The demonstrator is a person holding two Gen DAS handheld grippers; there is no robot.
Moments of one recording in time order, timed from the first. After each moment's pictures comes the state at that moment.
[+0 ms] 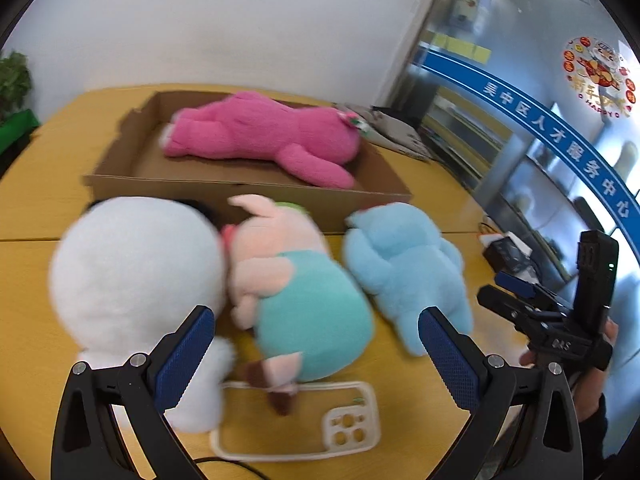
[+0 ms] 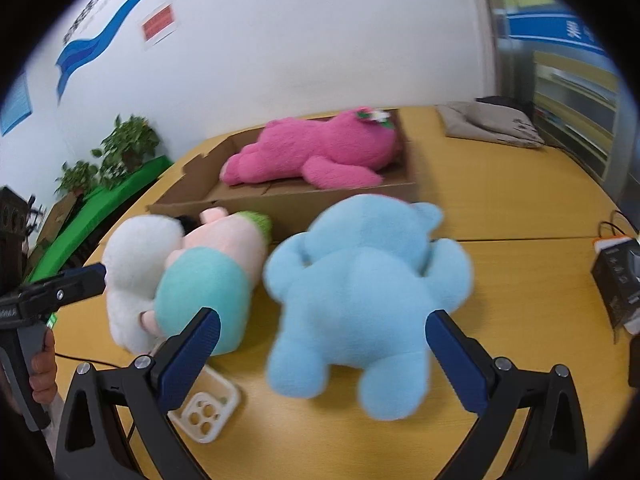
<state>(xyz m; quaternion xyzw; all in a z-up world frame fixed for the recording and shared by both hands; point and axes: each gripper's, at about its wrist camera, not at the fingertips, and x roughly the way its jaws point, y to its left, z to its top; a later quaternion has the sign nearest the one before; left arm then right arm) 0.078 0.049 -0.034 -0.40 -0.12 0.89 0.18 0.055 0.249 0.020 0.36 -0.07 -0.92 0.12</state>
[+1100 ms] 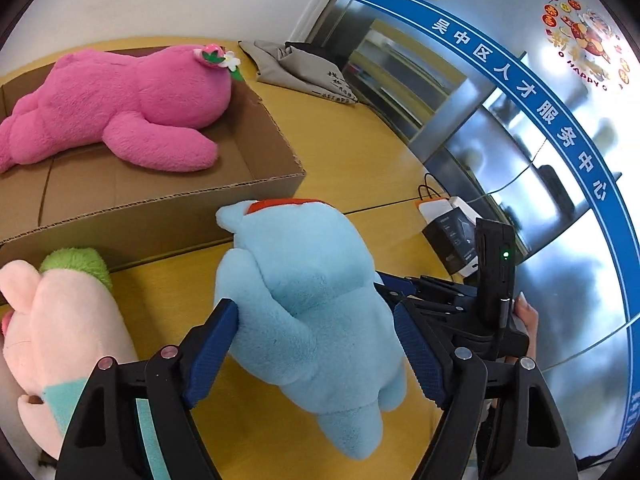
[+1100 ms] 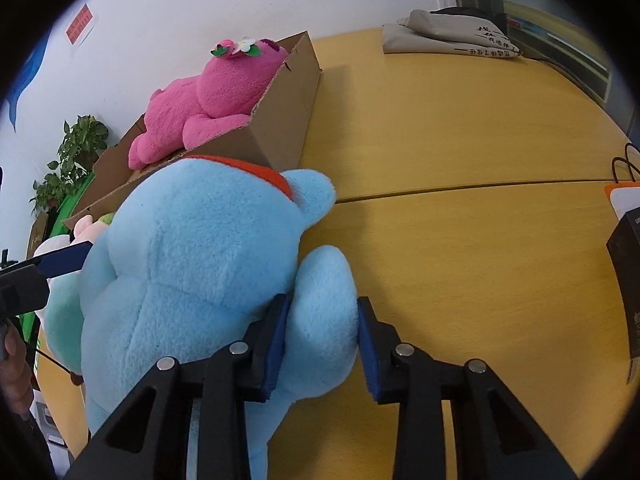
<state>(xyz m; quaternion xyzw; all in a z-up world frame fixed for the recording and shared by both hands) -0.031 0.181 -0.054 -0.47 -0.11 0.82 0.31 -0.049 0.342 -0.066 0.47 -0.11 -0.87 0.11</state>
